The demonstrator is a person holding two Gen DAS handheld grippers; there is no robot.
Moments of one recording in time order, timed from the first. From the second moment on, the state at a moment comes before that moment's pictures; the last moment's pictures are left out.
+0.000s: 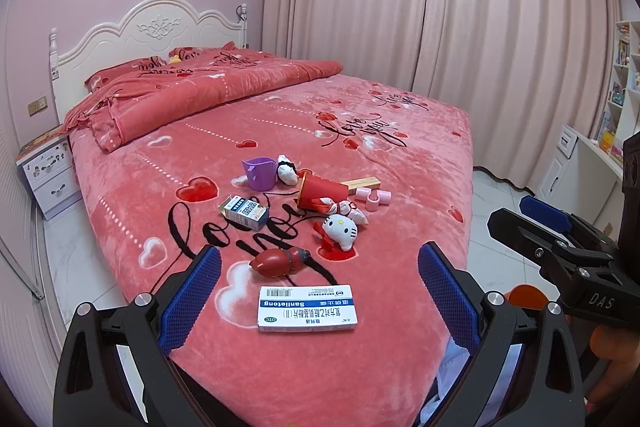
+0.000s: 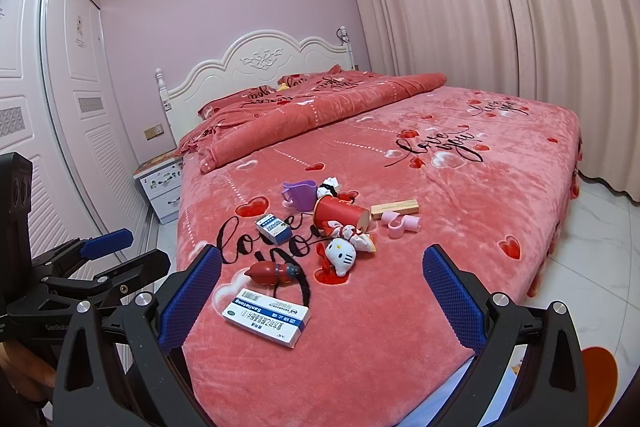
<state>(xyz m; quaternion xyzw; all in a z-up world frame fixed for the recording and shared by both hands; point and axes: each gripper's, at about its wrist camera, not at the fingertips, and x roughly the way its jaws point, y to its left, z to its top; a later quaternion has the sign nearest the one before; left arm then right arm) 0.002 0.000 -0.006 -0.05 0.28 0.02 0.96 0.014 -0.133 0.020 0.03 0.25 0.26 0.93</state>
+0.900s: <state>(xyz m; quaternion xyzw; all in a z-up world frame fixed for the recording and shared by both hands) 0.002 0.000 -0.011 -0.04 0.29 0.02 0.96 0.016 -0.131 0.014 0.03 0.25 0.26 0.93</state>
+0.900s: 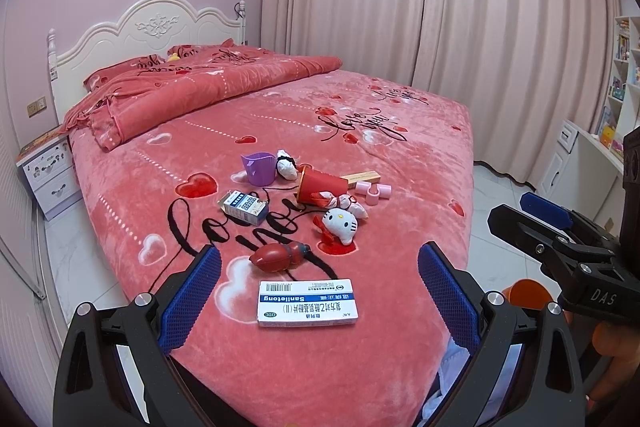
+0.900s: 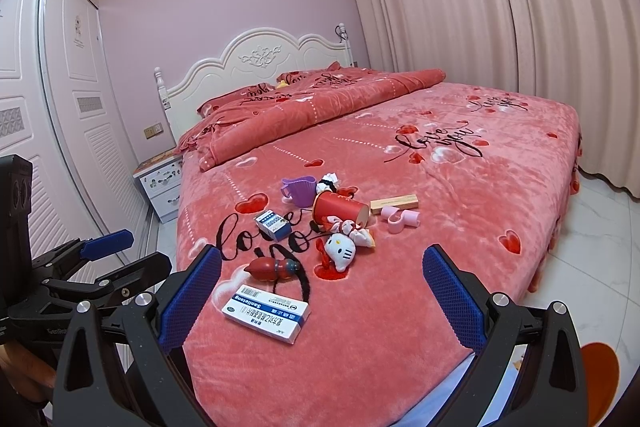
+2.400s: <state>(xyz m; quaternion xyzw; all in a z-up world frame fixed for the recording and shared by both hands) 0.030 0.018 -0.035 0.01 0.38 -0.01 0.92 0.059 -0.109 -0.005 0.02 0.29 0.34 0.89</state>
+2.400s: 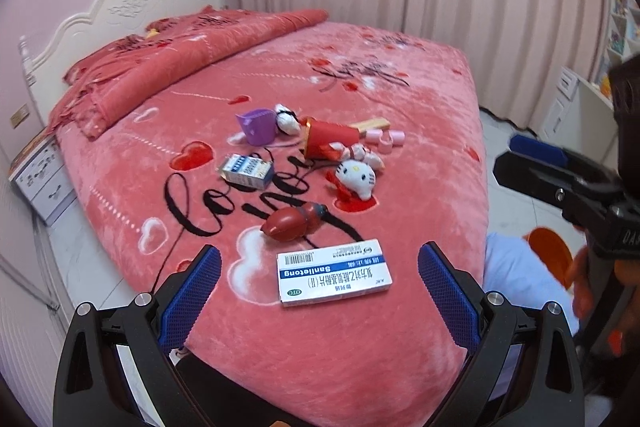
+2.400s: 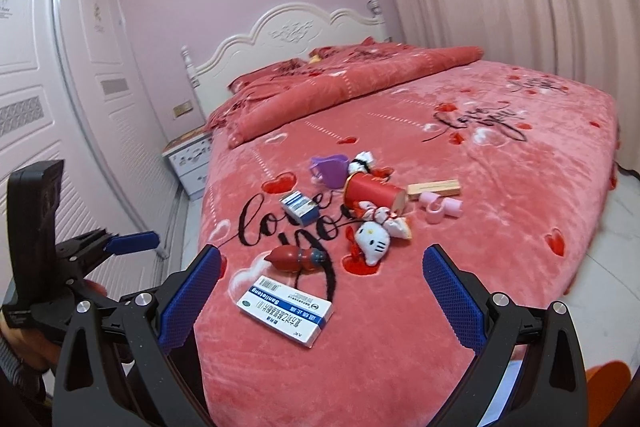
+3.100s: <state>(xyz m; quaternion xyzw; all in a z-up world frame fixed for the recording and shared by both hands) 0.122 0.049 -0.085 0.06 0.45 -0.14 0.88 0.152 -0.080 -0.055 0.00 0.37 0.40 0.84</state>
